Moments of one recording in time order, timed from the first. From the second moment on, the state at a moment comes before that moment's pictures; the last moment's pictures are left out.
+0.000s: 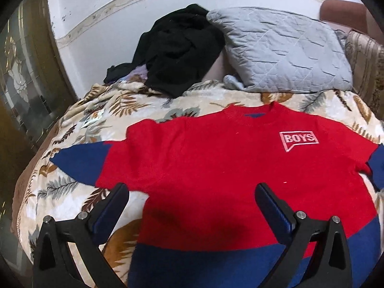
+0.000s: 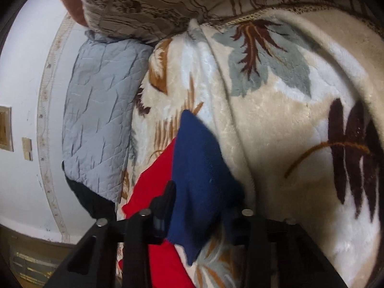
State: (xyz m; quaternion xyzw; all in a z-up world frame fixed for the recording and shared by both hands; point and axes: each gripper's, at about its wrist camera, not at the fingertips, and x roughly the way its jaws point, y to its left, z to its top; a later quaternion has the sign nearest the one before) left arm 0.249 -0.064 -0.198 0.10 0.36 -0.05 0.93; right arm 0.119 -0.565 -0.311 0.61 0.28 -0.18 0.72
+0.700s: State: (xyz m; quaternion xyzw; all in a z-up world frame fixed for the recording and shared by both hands) left arm 0.201 -0.118 -0.168 -0.03 0.42 -0.21 0.88; right arm 0.196 -0.481 -0.272 0.62 0.20 0.15 0.74
